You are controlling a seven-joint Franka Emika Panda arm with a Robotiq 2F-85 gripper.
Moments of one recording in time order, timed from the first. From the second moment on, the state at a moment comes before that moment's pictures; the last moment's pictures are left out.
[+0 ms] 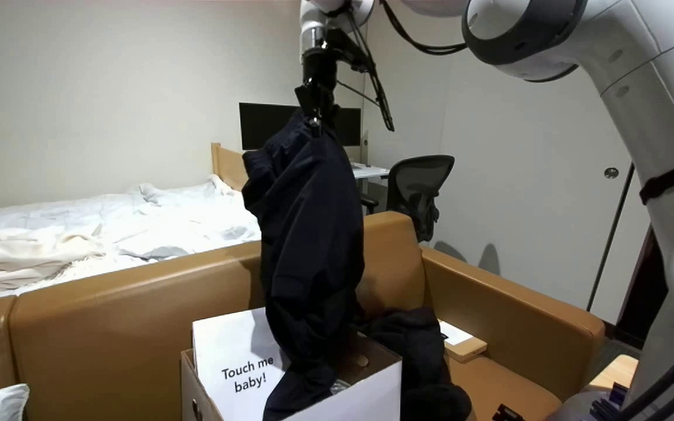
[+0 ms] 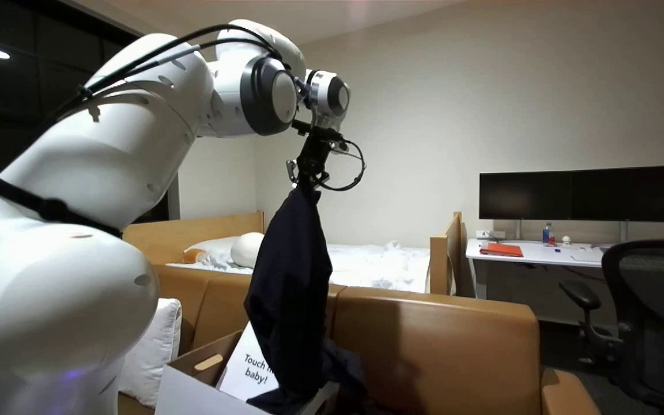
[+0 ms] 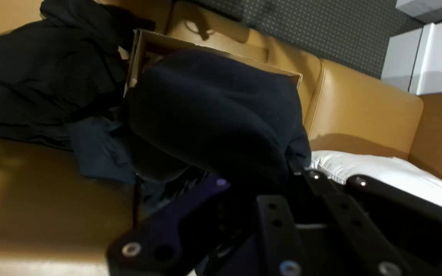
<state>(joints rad) 0.01 0.57 0.14 -0.88 0.22 1.10 -0.13</state>
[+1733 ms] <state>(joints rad) -0.41 0.23 -0.20 -1.29 0.57 1.16 -0.20</state>
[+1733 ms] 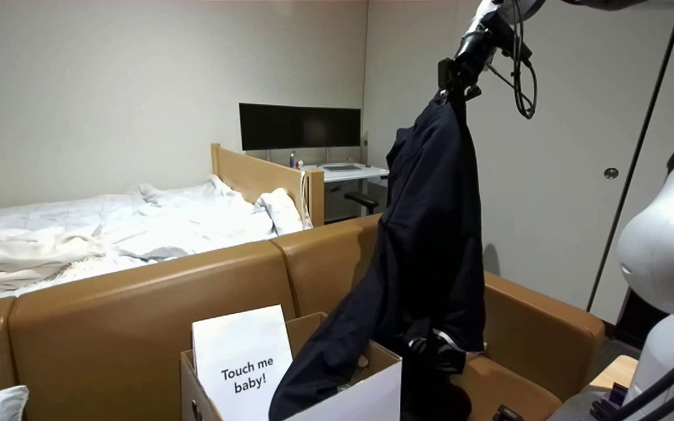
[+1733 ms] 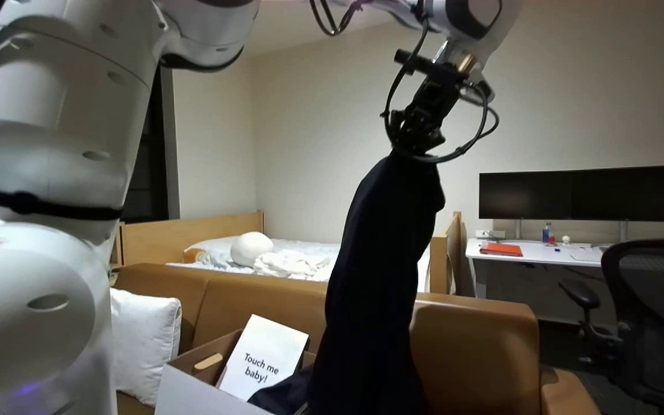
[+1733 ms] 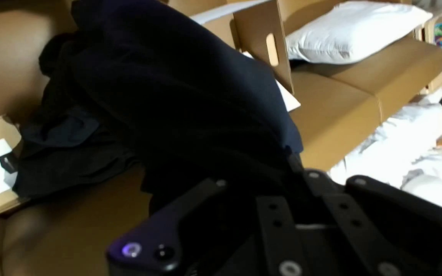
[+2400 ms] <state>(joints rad) -0.68 0.26 -0.39 -0.92 0.97 1.08 0.13</state>
